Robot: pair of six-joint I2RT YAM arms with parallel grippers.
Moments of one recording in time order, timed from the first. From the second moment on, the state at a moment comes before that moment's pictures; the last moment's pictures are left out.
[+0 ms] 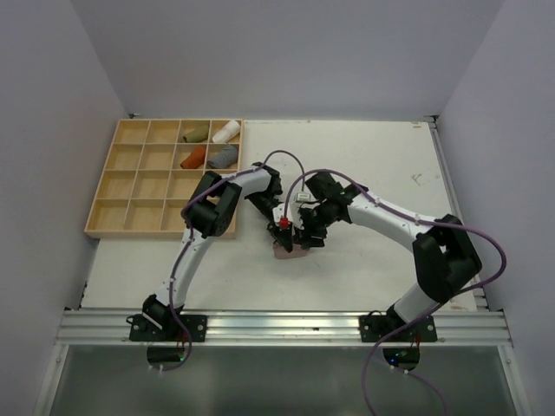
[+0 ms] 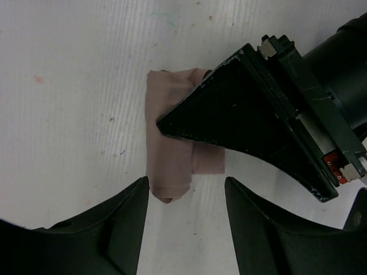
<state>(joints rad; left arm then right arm) -0.56 2.57 1.90 -1.40 1.19 0.77 0.63 1.59 1.09 -0.68 -0.53 -0.99</state>
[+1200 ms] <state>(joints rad) -0.34 2.31 1.99 -1.08 0.84 0.69 0.71 1.84 1.17 -0.80 -0.50 -1.03</state>
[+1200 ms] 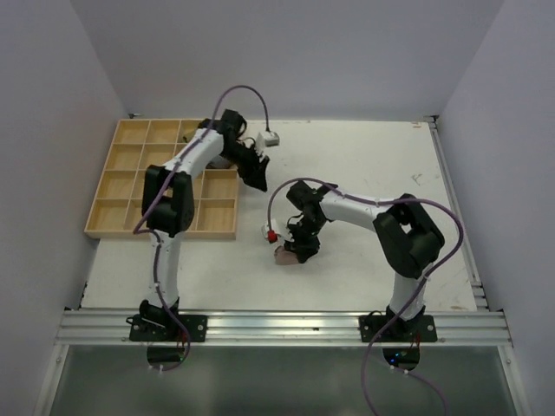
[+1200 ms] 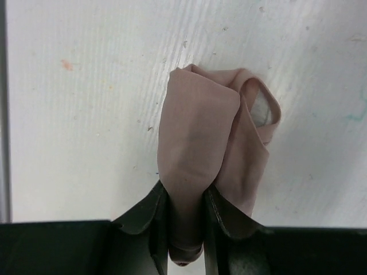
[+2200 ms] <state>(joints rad) -0.81 1.46 0.74 -0.15 0.44 0.92 0.46 2.55 1.81 -1.52 -1.11 -0.96</state>
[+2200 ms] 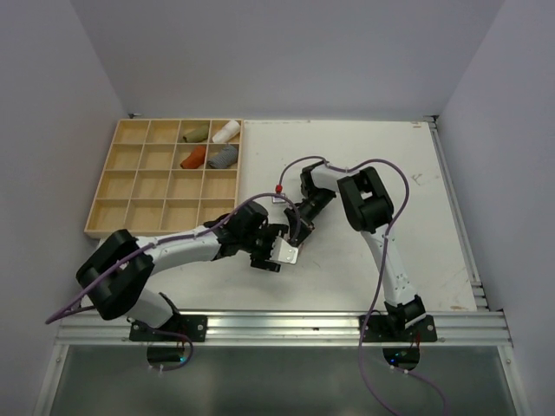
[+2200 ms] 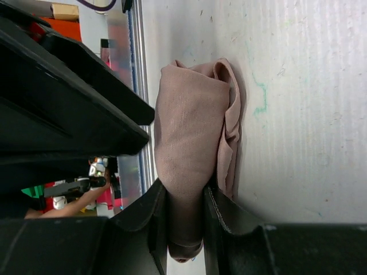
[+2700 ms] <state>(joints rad) -0.82 1.74 0.92 -0.08 0.36 0.92 0.42 2.55 1.79 -1.47 -1.16 -0.90</state>
